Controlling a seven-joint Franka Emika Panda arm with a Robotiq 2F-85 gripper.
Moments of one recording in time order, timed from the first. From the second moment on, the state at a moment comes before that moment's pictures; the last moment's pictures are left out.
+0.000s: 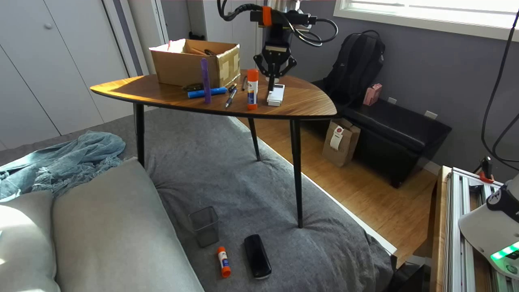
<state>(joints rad) -0.04 0.40 -0.08 -1.63 0.40 1.84 0.98</state>
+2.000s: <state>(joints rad) -0.04 0.42 -0.07 -1.62 0.41 1.83 0.98</state>
